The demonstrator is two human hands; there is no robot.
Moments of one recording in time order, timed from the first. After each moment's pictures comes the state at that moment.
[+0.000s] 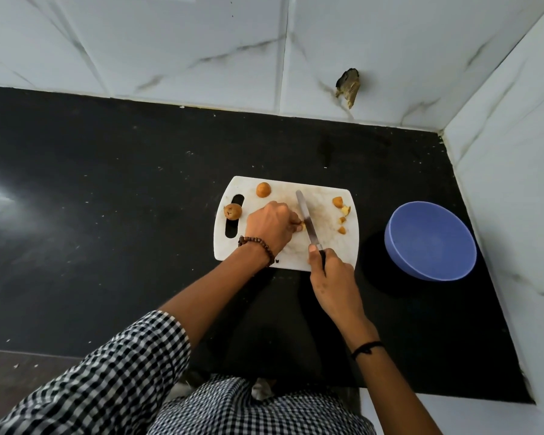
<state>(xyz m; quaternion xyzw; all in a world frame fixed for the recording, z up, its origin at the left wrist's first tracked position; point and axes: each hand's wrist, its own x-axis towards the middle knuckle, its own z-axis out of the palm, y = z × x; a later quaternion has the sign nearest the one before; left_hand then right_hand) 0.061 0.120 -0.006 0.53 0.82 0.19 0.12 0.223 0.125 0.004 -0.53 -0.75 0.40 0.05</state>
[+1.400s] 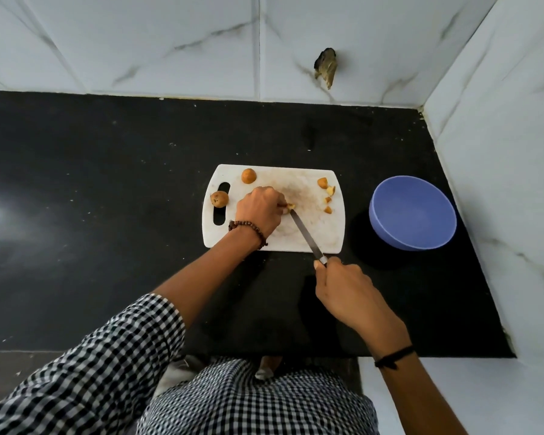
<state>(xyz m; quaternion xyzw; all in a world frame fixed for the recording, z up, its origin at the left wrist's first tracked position) 0.067 0.122 -0.006 0.51 0.83 0.19 0.14 0.268 0.105 0.046 -0.52 -0.78 0.32 -0.16</state>
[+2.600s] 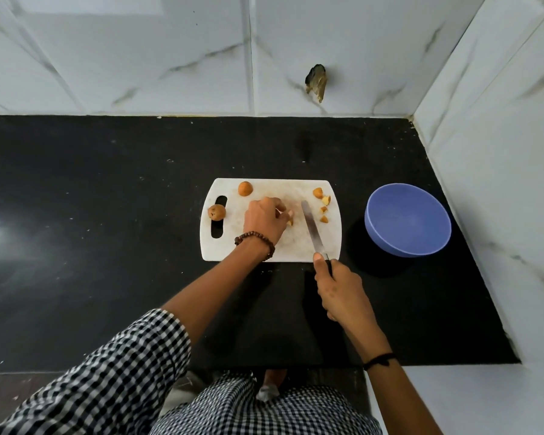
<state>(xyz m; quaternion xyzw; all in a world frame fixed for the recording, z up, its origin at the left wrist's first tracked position) 0.082 0.132 -0.005 0.40 0.84 0.31 0.19 0.266 0.114 -0.005 -0.60 -0.62 0.50 0.05</state>
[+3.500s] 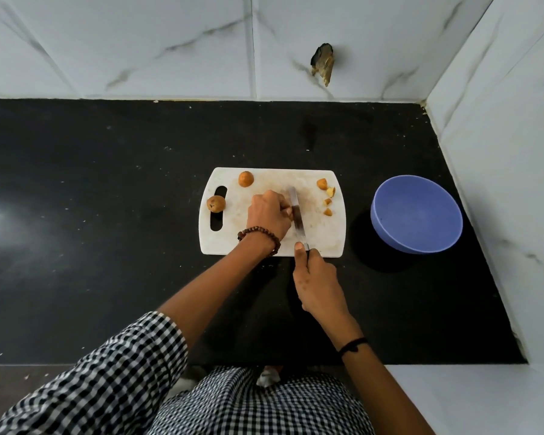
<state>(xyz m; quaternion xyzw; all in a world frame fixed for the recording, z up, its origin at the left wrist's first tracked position) 0.088 0.136 -0.008 0.38 0.86 0.28 0.20 0.231 0.102 0.002 -0.56 -0.68 0.47 0.03</state>
